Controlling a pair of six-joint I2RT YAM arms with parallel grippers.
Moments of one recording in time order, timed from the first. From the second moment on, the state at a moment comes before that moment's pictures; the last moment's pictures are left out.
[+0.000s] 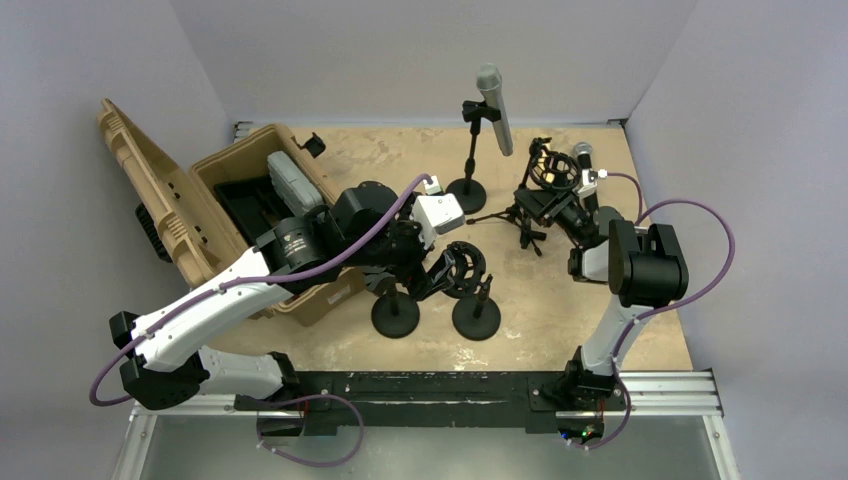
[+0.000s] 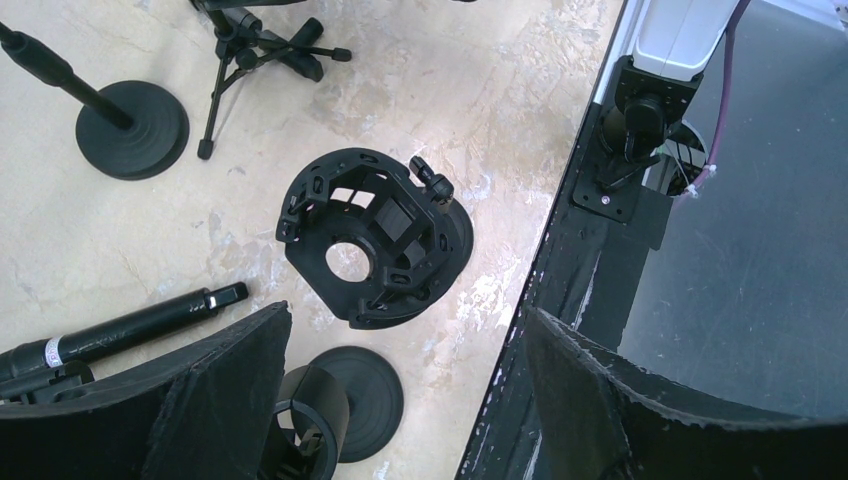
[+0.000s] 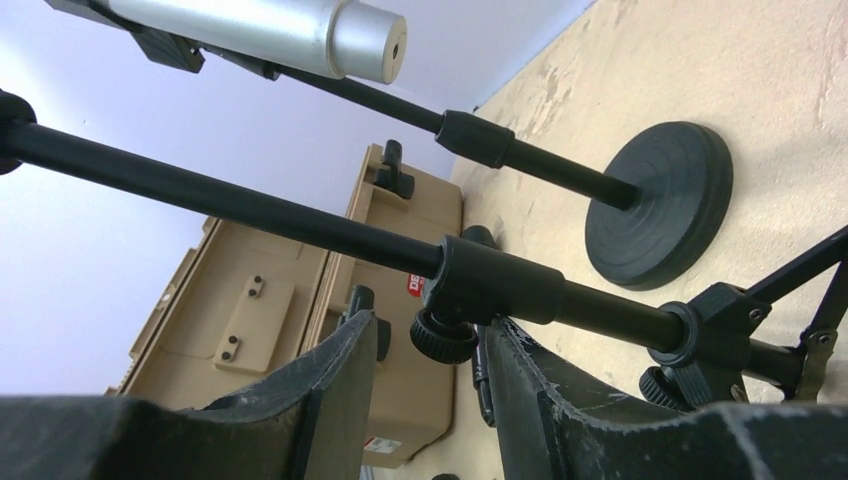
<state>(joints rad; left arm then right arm) -1.04 1.25 1.49 -0.78 0.15 0.02 -0.13 1.87 0.58 1.46 -0.83 1.32</state>
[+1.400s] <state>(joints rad) -1.04 1.24 1.49 -0.78 0.15 0.02 0.04 1.43 0.84 0.15 -0.38 0.55</state>
